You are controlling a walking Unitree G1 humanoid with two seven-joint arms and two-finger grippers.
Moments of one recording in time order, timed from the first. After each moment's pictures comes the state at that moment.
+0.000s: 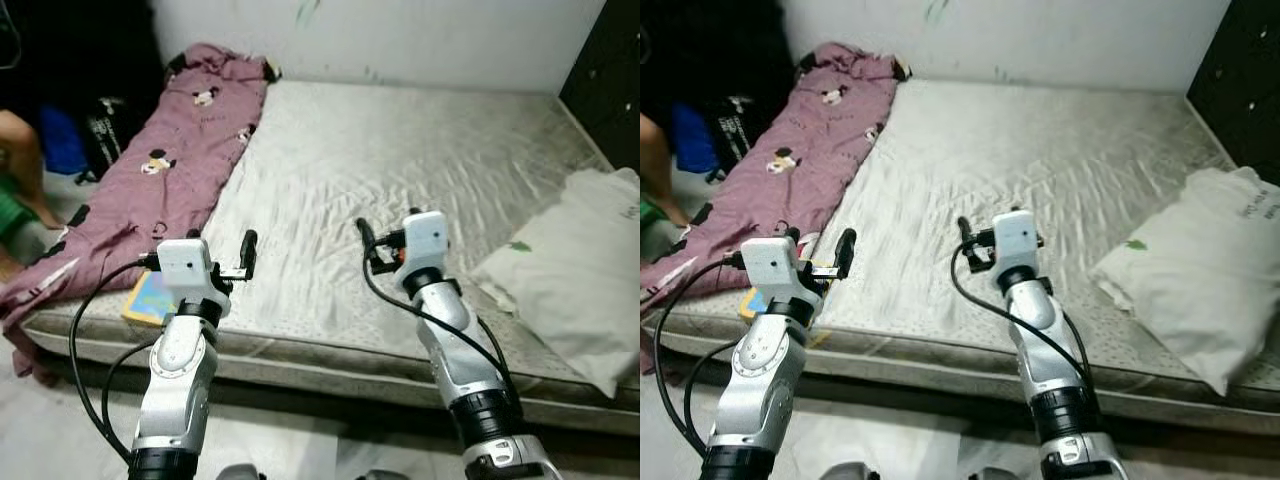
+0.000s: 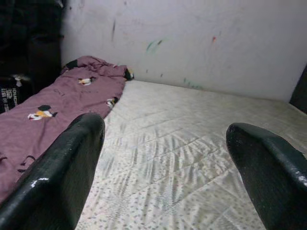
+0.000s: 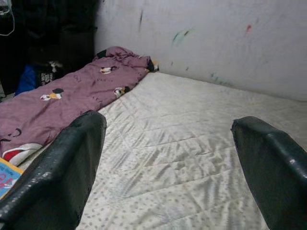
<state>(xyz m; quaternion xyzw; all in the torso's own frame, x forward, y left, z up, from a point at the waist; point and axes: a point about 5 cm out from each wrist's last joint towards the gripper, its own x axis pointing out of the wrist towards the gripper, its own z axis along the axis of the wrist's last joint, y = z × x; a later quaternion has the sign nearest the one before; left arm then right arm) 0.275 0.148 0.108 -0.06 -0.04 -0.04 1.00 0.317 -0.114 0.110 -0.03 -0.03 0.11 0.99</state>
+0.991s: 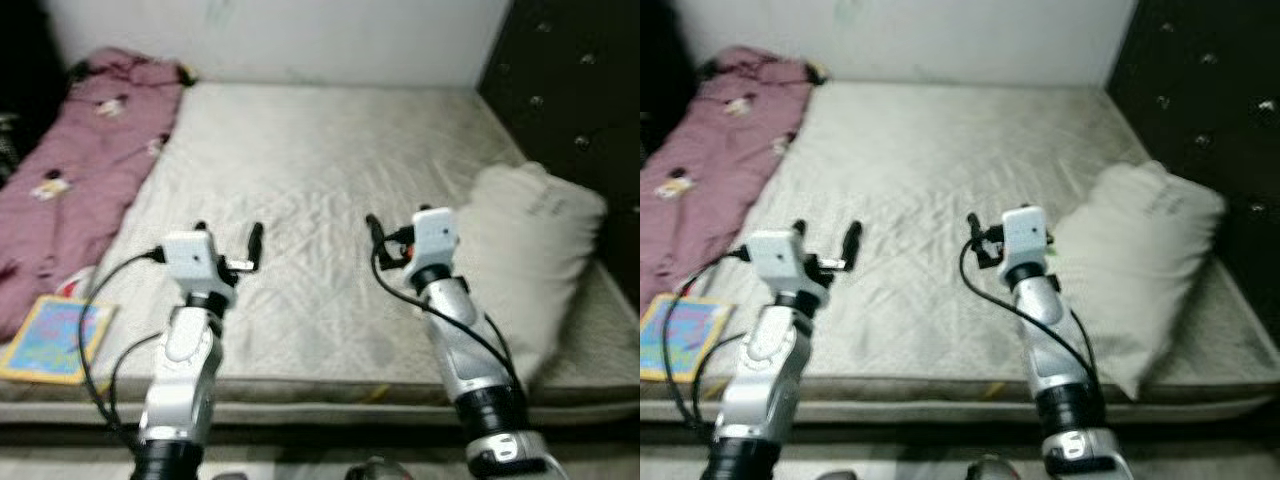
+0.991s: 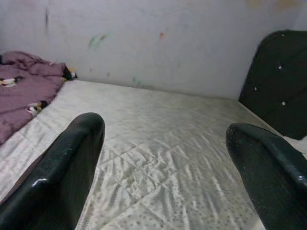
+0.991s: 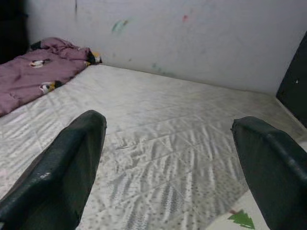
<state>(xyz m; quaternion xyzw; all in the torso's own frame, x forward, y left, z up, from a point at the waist) 0.281 0.145 0.114 -0.07 -0.05 -0.04 1.00 0.320 -0.118 0.111 -0.03 -0.03 0.11 0.99</state>
